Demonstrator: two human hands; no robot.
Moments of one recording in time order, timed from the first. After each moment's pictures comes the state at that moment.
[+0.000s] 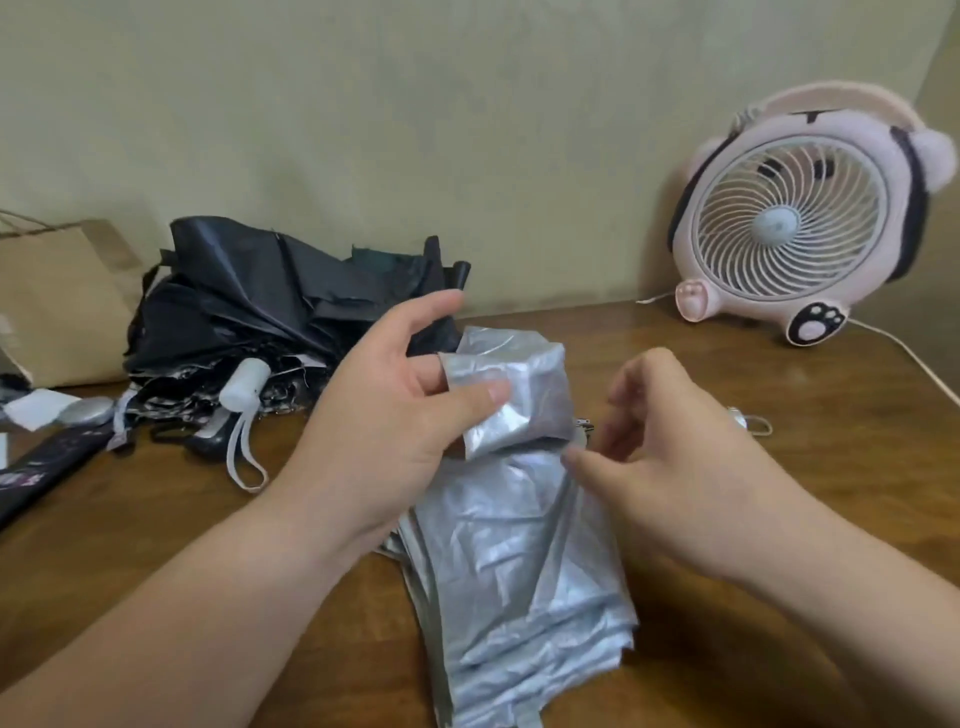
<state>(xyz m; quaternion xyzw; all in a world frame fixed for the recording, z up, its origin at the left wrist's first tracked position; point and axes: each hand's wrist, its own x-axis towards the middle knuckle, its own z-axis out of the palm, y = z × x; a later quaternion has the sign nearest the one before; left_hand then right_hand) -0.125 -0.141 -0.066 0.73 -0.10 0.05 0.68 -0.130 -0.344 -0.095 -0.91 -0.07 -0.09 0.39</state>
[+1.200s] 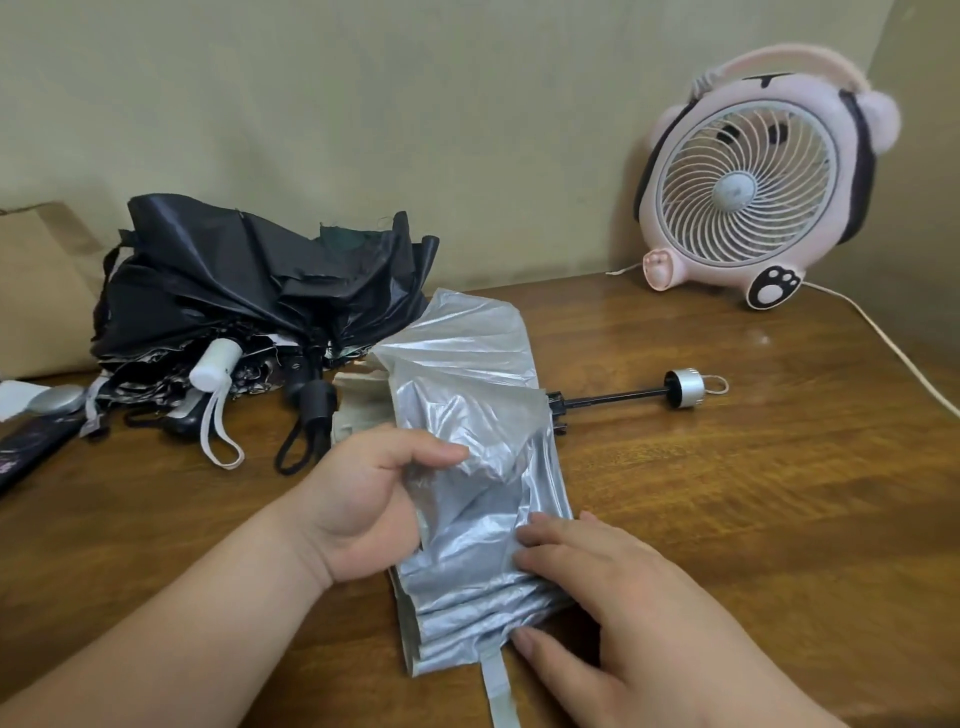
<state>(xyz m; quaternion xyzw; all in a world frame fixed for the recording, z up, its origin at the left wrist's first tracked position) -0.128 -0.137 -0.123 0.51 0.01 -0.29 0.81 -0.202 -0.347 -0.189 -0.92 -0.25 -0.14 0.26</state>
